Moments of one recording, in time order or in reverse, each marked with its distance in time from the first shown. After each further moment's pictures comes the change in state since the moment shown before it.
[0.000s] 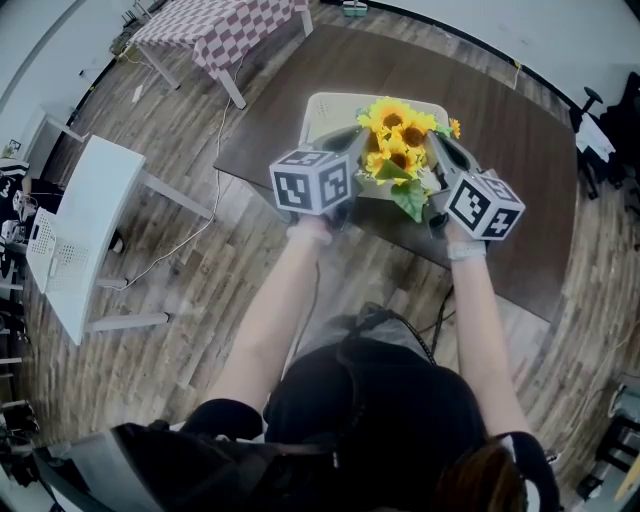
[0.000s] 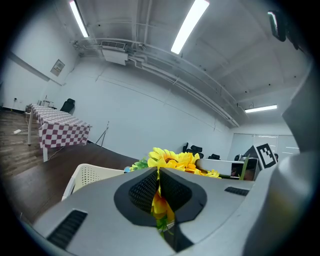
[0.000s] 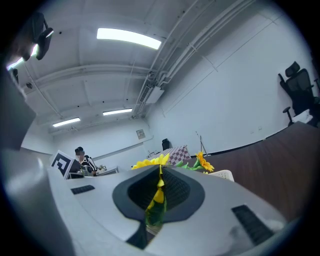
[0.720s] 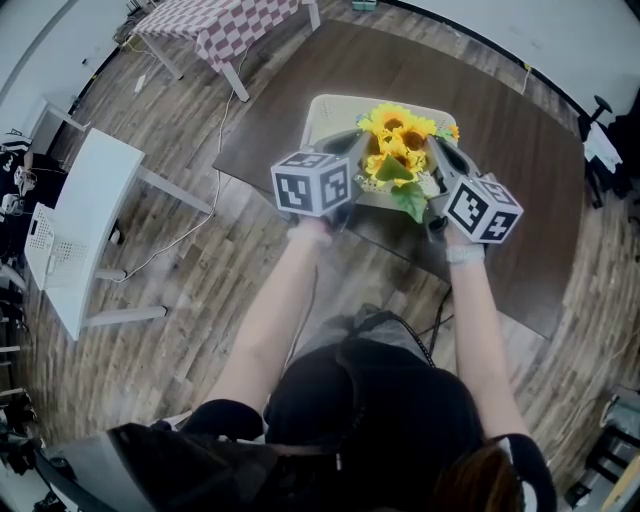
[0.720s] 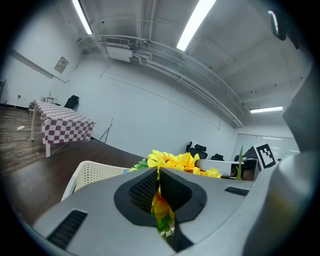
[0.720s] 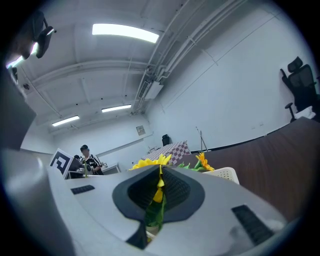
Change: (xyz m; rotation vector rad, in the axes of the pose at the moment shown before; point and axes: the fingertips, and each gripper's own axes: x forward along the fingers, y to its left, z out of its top) left arm 0.020 0.025 -0.009 -0.030 0.026 0.032; right arm 0.029 -0.020 -0.013 0.011 0.050 0.007
